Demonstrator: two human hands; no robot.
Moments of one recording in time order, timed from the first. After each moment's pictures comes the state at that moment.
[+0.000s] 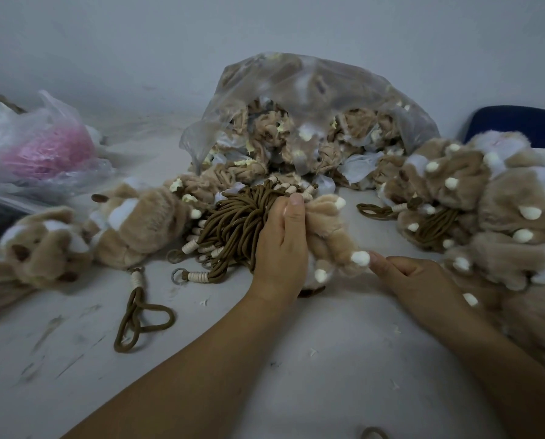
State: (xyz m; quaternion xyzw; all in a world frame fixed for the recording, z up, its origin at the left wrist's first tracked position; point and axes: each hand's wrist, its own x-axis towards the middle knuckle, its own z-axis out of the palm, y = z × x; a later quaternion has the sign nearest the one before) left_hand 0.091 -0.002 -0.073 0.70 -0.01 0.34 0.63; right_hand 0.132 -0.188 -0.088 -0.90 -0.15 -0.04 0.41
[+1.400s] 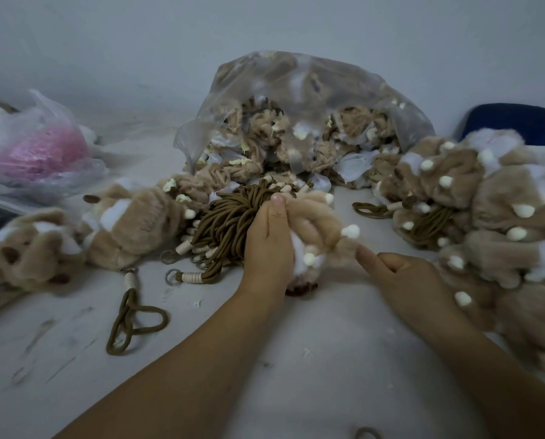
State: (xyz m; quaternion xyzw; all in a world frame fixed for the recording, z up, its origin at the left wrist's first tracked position) left_hand 0.103 0.004 -0.081 0.66 0.05 0.33 0.67; right_hand 0.125 -0.177 -0.083 -0.91 -0.13 -0.06 0.38
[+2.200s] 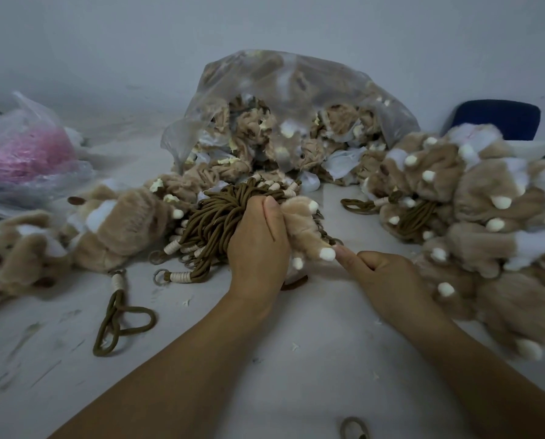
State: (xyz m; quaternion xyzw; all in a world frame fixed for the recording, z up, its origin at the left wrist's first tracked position) left_hand 0.093 -0.001 -0.078 0.81 0.09 0.40 0.43; right_hand 0.119 -0.173 -0.088 -0.90 -0.14 -0.05 0.40
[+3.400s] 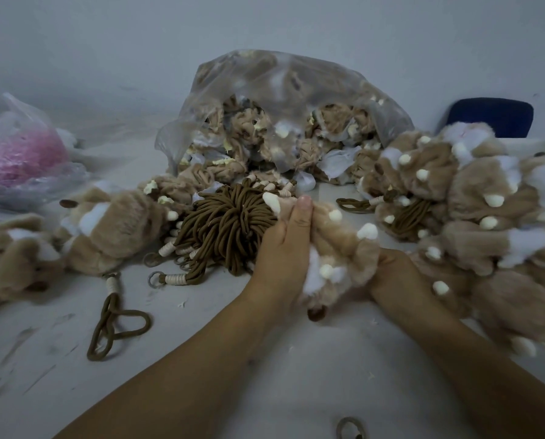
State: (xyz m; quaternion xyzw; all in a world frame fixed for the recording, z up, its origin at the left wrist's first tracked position) left_hand 0.089 -0.026 -0.067 0.65 -0.02 0.19 0.74; right_hand 0.125 -0.178 -0.089 -0.81 -0.17 0.03 0.56
